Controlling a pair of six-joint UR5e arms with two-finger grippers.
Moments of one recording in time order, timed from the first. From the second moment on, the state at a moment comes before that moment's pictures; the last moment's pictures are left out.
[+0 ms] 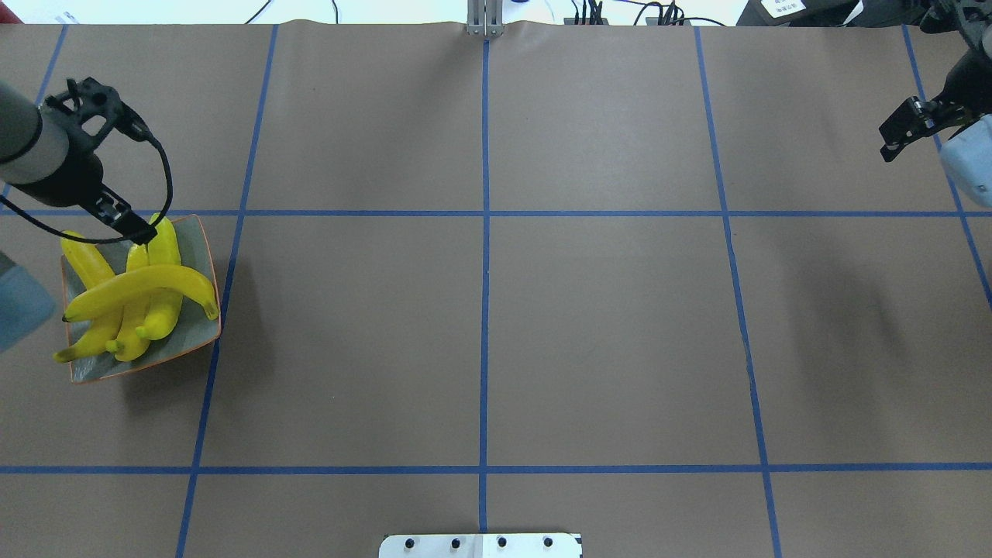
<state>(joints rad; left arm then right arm) -1.00 -1.83 -1.93 -1.45 -2.07 -0.11 1.27 -1.25 1.62 -1.78 2.23 0.22</state>
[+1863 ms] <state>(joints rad) -1.50 -1.53 -1.76 -1.55 -2.30 0.10 1.71 -1.58 1.44 -1.52 2.38 -0.16</state>
